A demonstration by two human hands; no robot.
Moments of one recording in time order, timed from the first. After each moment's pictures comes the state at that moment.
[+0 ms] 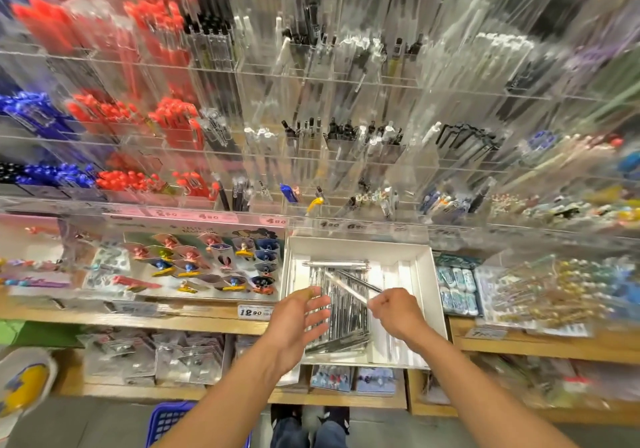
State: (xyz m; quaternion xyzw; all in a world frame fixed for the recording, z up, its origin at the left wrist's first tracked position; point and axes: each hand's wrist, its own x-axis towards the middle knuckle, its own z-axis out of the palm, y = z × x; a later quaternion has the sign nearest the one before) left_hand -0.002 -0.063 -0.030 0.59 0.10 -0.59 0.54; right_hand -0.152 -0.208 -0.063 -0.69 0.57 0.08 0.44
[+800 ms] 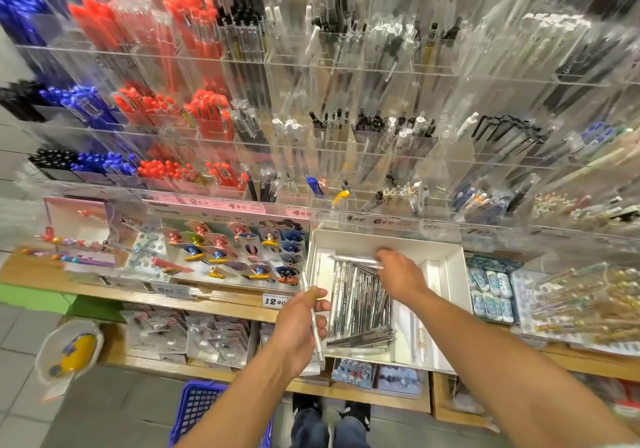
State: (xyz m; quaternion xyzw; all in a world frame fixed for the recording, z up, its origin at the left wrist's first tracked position) left_hand -0.003 -0.042 -0.023 0.60 0.13 -0.54 0.57; right_hand -0.097 -0.249 -0.108 -0.90 0.38 0.11 0.19
